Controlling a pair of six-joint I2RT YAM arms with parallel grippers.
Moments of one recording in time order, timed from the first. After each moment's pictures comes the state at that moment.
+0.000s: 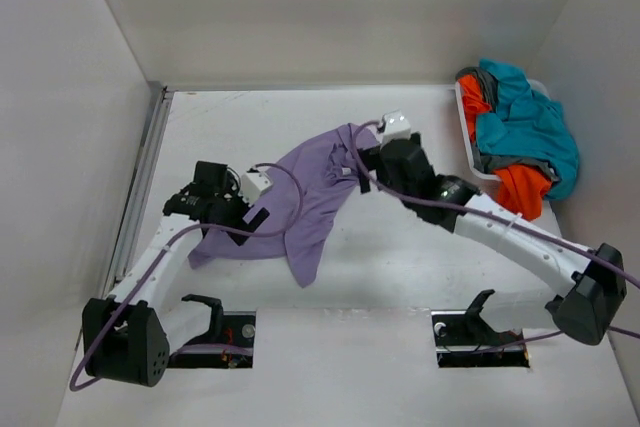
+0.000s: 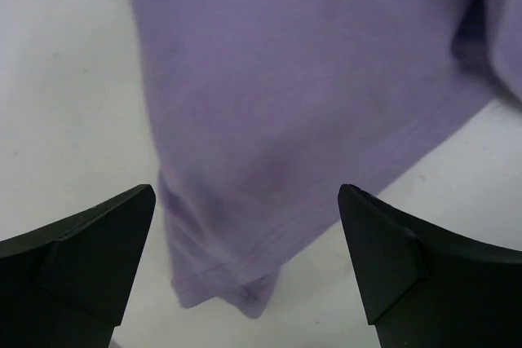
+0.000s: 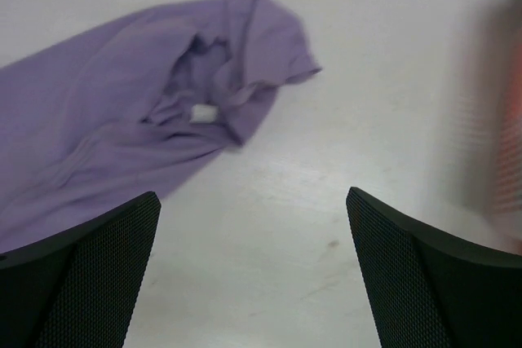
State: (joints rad) left arm -0.16 1.09 0.75 -0.66 0.19 0.62; right arm 0.77 1.30 1.19 -0.43 0.50 0.17
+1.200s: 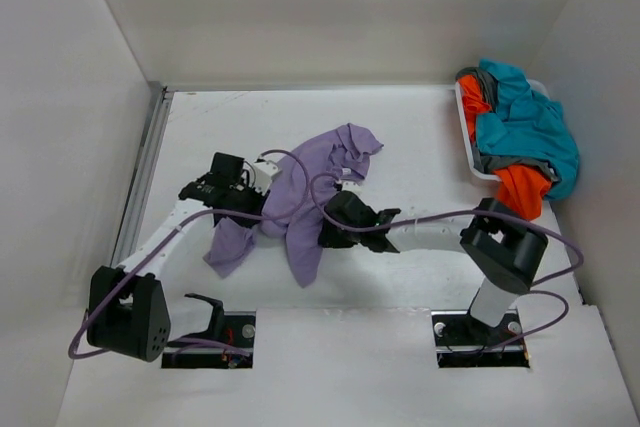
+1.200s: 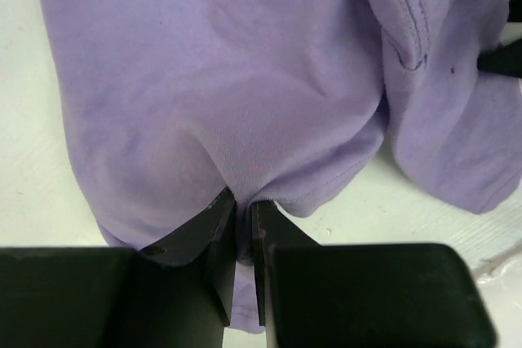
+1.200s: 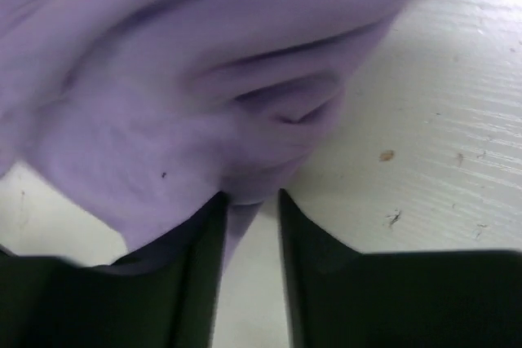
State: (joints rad) left arm -0.27 1.22 0.80 -0.60 0.24 0.31; right arm 0.98 1.71 0.89 -0.01 0.13 0.84
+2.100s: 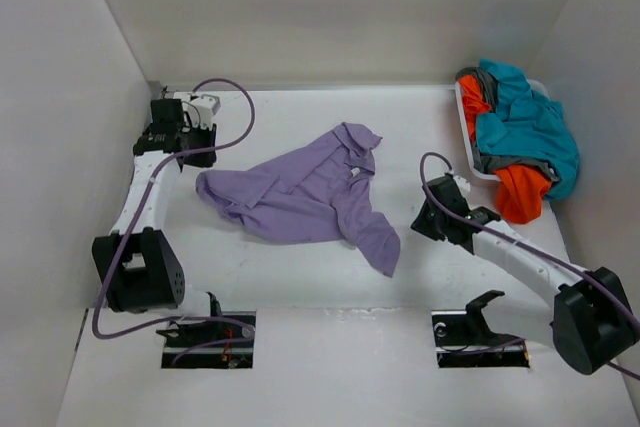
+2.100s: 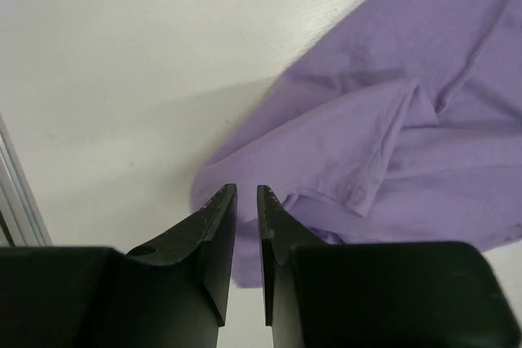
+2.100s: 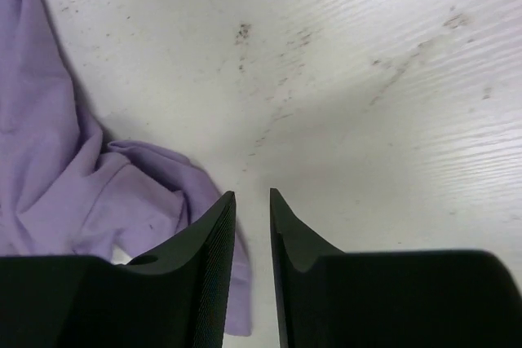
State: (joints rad) left arm 0.11 1.44 1.21 -0.61 0.26 0.26; right arm 0.46 1.14 0.59 -0.40 0.19 0.87
